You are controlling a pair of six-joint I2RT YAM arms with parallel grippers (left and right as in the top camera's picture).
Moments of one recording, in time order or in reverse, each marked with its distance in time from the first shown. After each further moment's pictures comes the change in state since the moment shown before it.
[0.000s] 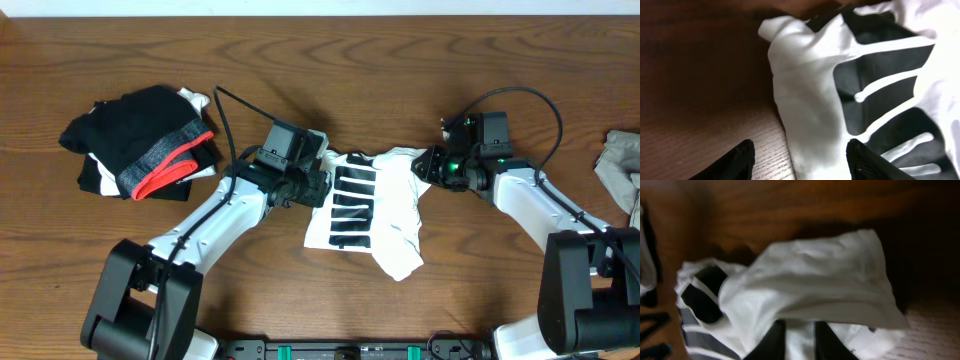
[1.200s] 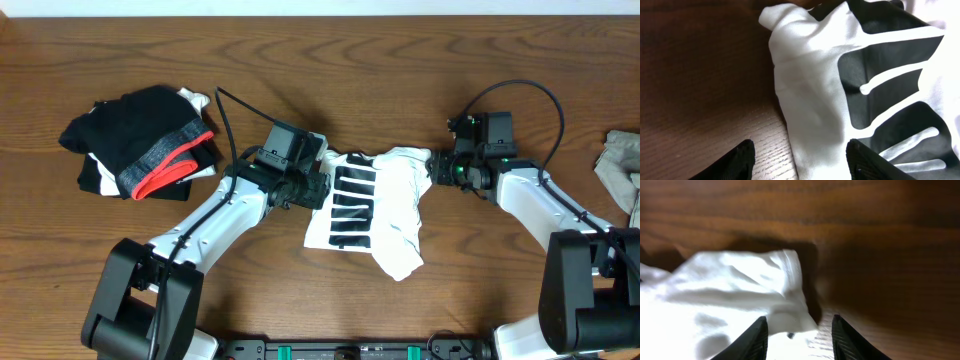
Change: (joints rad) left arm 0.000 0.003 0.000 -0.022 0.000 0.000; right arm -0.021 0.000 0.000 -0.034 0.243 -0.264
